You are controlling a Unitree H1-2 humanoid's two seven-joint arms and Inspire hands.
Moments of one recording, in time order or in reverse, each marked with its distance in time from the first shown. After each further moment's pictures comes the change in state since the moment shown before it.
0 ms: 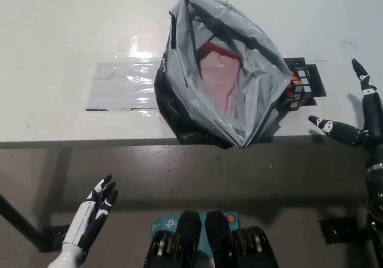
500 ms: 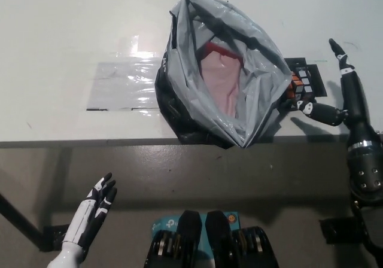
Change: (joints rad) left_arm -0.002 0.000 0.001 0.000 0.000 0.000 0.000; right_arm -0.099 0.028 0.047 0.082 -0.030 -0.006 0.000
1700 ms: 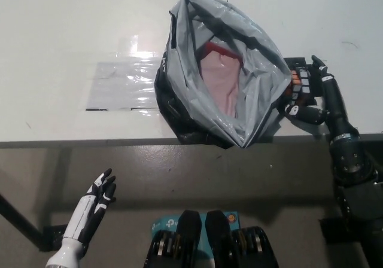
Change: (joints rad) left_arm -0.016 0.000 0.003 0.000 -0.002 -0.003 0.000; right_arm -0.145 0.052 -0.039 0.378 0.091 -0.067 0.020
